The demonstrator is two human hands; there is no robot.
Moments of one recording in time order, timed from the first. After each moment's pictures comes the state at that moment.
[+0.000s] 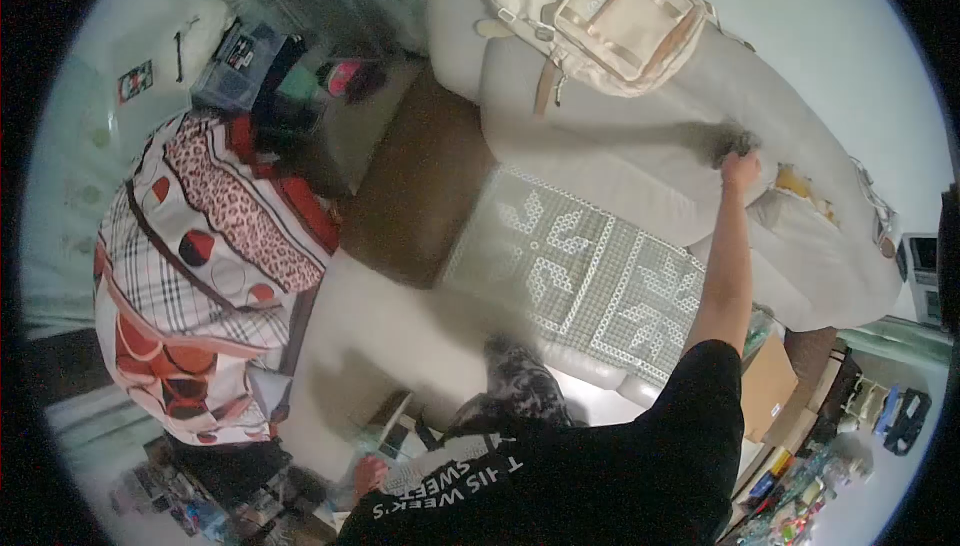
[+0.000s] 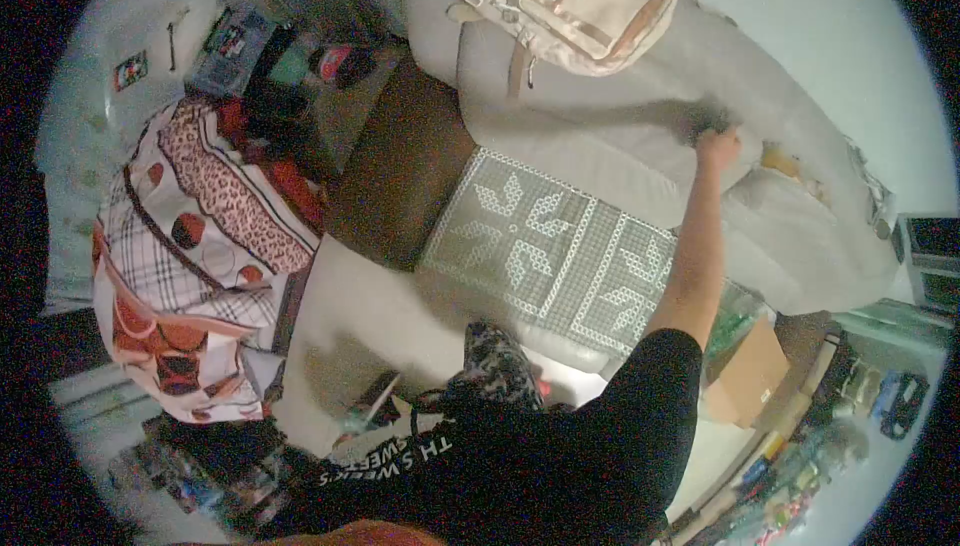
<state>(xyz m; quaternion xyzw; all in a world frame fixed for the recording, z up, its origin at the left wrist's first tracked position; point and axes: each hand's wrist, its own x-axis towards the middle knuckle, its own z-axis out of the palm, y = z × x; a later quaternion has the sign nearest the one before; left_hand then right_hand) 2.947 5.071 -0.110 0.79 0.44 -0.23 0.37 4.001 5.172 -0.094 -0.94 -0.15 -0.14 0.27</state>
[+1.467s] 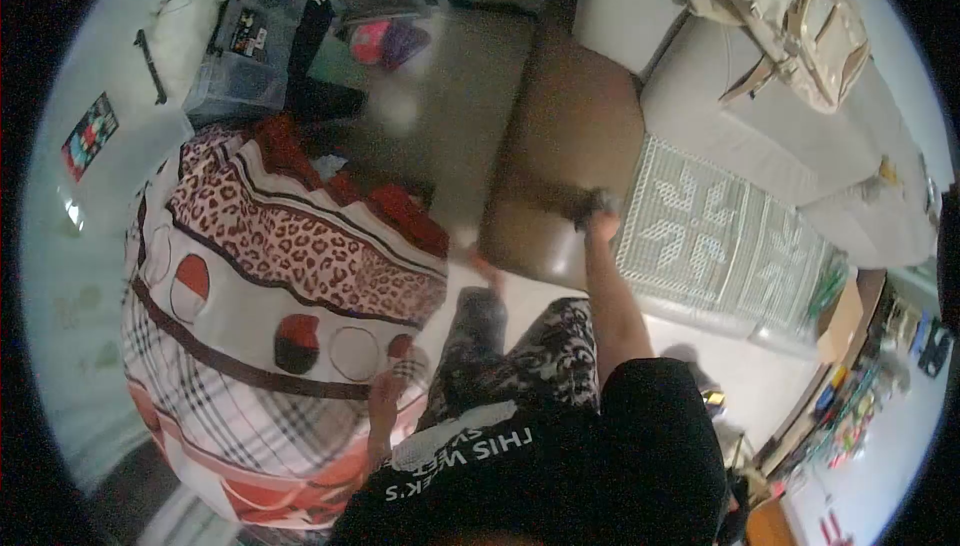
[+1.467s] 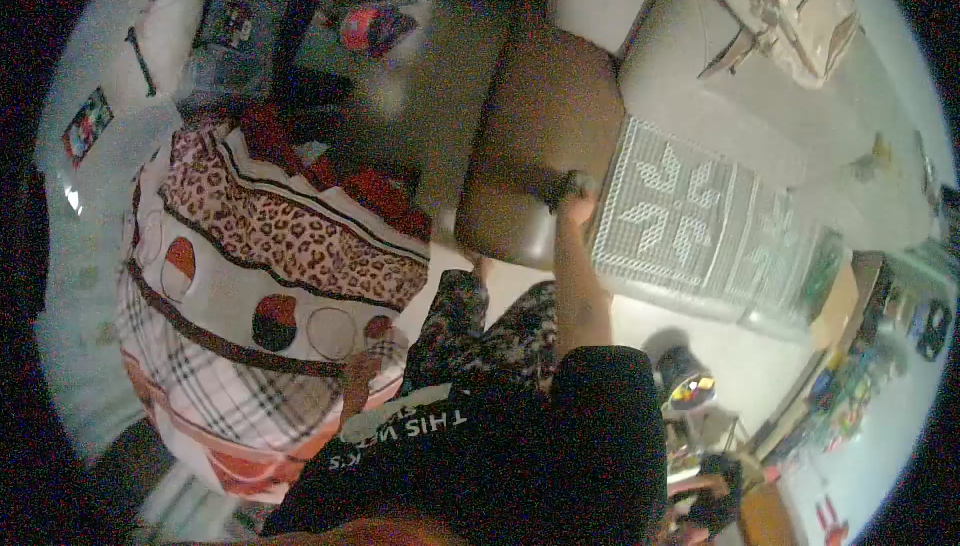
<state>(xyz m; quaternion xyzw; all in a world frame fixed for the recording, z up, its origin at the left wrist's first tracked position) 2.828 5.555 -0.100 0.42 0.63 0.01 0.65 3.389 5.491 -0.295 -0.87 0.11 0.24 0.42</state>
